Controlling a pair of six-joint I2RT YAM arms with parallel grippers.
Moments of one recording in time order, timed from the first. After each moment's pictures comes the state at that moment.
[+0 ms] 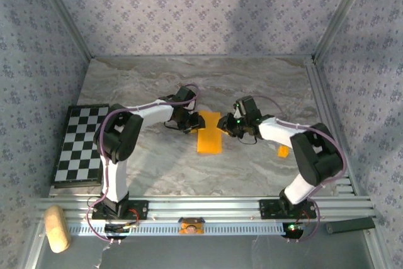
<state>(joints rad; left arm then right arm) -0.60 1.97 1.26 -0.46 0.38 -0.73 0.45 1.58 0.80 -0.07 -0.41 0.90</state>
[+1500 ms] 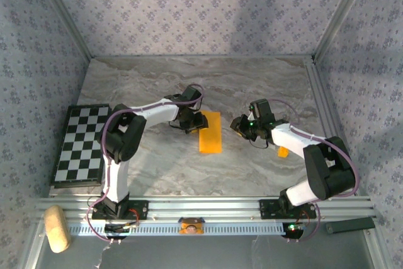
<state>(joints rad) -0.65 1.99 1.33 -0.54 0.26 -0.78 0.35 1.46 0.70 -0.12 -0.36 0.88</state>
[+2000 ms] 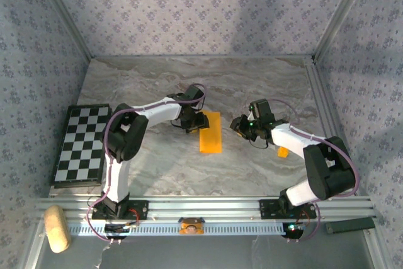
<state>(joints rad) -0.66 2.02 1.39 -0.60 0.23 -0.77 0.36 1.46 0.70 -0.12 -0.36 0.87</state>
